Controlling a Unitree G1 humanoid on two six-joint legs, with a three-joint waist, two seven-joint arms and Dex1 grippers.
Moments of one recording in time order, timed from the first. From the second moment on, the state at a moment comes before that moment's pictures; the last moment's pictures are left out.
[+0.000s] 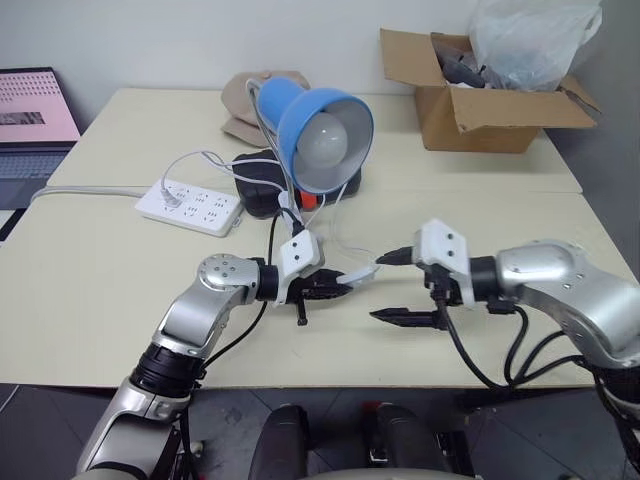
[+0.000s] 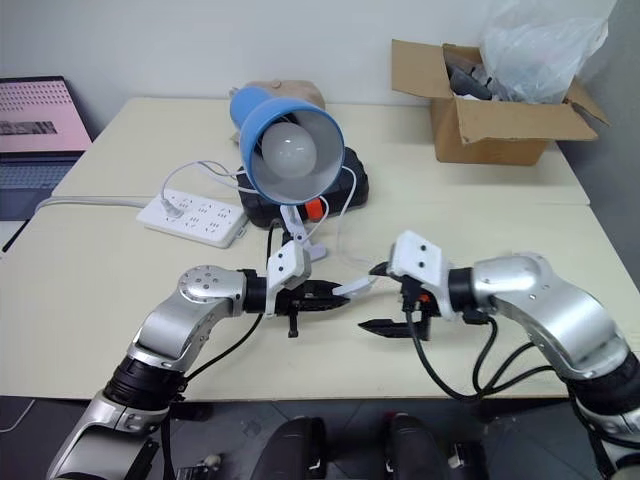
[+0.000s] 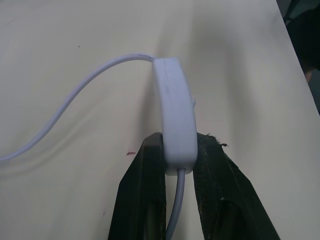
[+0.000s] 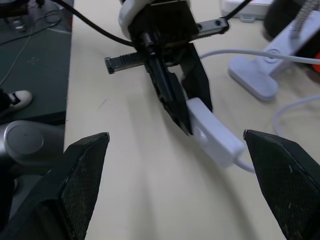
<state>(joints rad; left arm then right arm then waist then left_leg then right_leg) -0.46 0.53 -0.26 -0.09 -0.25 0.45 -1.08 -0.55 -0.80 0.30 -0.53 0.52 0.82 0.91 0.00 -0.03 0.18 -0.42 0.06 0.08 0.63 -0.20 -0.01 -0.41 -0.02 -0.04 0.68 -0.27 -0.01</state>
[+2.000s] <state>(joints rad) -0.43 0.56 -0.32 -0.16 -0.13 0.29 -1.06 -0.62 -0.71 0.43 -0.29 0.22 0.63 1.11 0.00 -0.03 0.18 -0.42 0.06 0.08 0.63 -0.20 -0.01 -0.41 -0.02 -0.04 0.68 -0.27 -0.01</state>
